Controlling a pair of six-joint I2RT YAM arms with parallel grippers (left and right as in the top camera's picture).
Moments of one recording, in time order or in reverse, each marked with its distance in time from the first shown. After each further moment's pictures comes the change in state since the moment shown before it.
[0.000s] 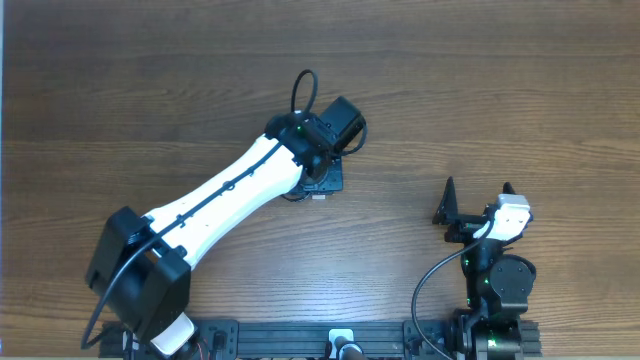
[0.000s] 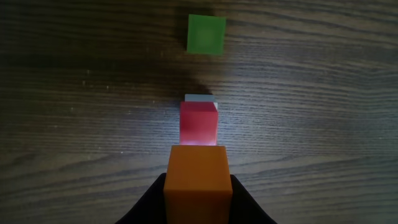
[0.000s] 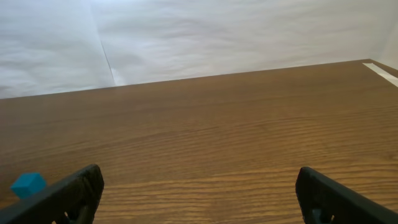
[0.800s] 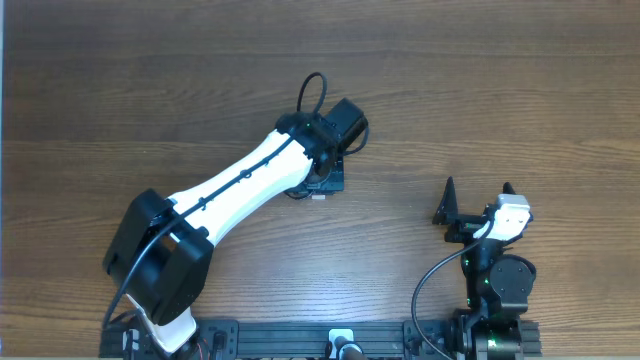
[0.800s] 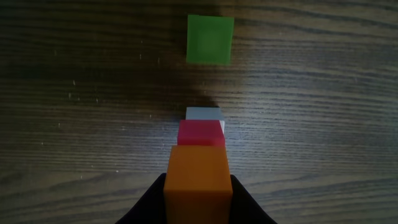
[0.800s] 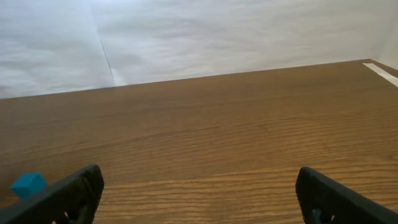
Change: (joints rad) left arm 0.010 0.080 0.000 0.034 0.001 0.028; right arm 0.000 0.000 0.000 0.000 0.000 0.000
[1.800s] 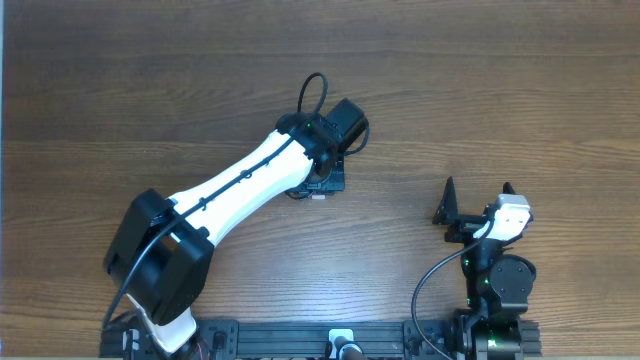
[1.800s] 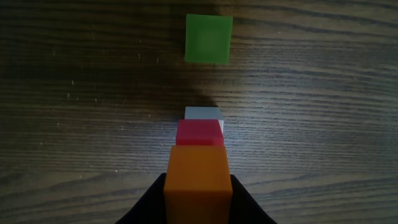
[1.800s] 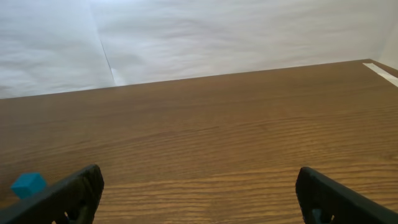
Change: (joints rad) left arm 0.000 0.003 0.000 0.001 0.000 0.000; right arm 0.000 0.000 0.000 0.000 0.000 -0.001
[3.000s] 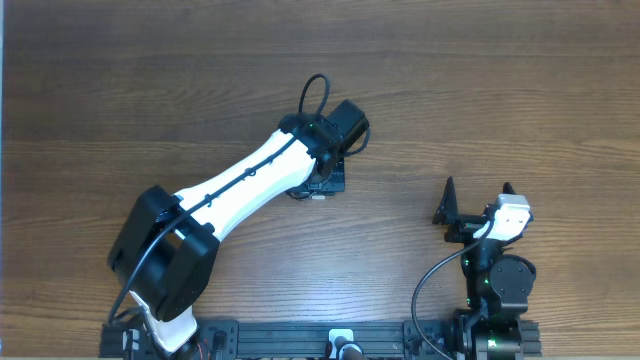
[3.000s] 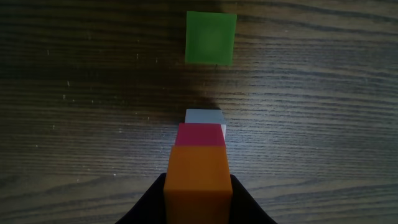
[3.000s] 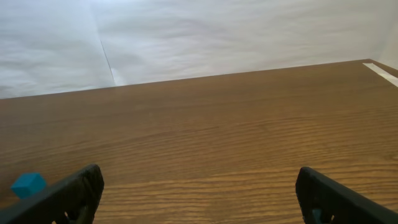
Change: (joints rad) left arm 0.000 0.019 0.000 0.005 0.000 0.000; right arm 0.000 0.000 0.000 0.000 0.000 0.001
